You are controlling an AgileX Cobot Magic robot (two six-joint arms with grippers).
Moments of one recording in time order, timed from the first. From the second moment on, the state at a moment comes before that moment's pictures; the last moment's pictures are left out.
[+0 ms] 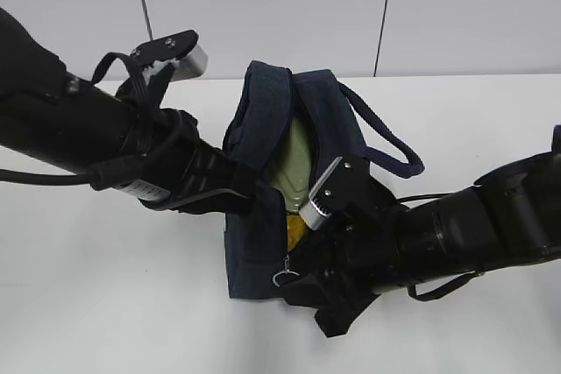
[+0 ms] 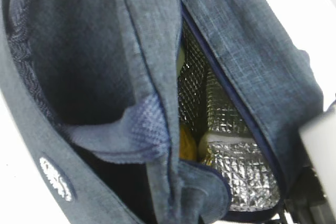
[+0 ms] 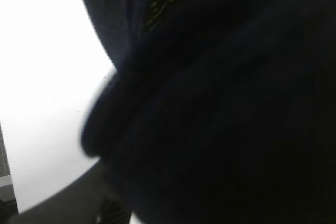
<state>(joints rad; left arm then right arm) -0.58 1.55 -0.94 -0.78 0.52 0.47 0.45 1.80 -0.72 1.79 0.56 -2.18</state>
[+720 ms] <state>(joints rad) -0.58 1.55 -0.94 -0.78 0.53 0.47 0.45 1.82 -0.73 1.78 0.59 -2.18</state>
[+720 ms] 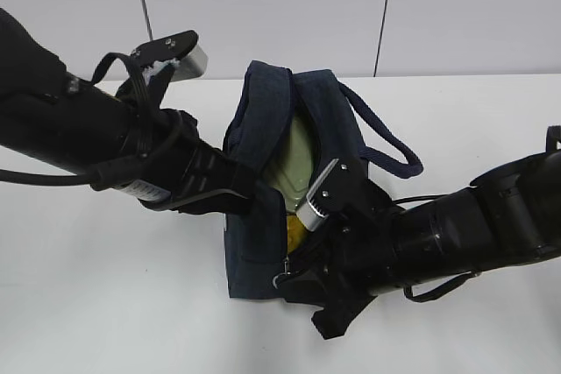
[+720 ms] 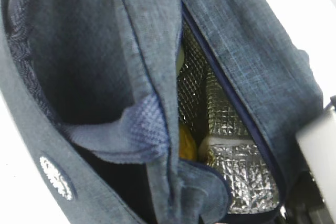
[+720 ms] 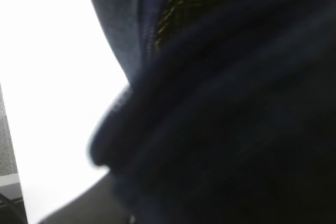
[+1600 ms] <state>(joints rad) -0.58 1.55 -0.94 -0.78 0.53 0.47 0.45 1.82 -0.74 1.66 0.75 -1.99</state>
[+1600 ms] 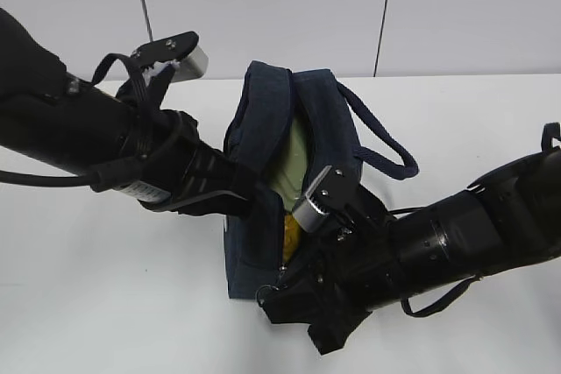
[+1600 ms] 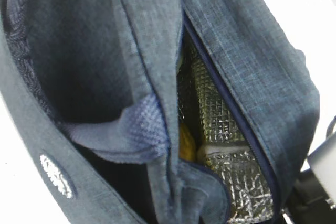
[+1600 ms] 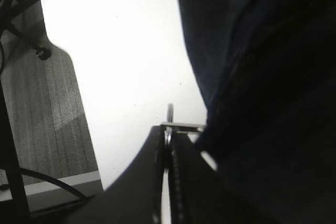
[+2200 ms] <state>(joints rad) -0.58 1.55 -0.94 -0.76 0.53 0.47 0.45 1.64 -0.74 1.61 0.74 -1.89</state>
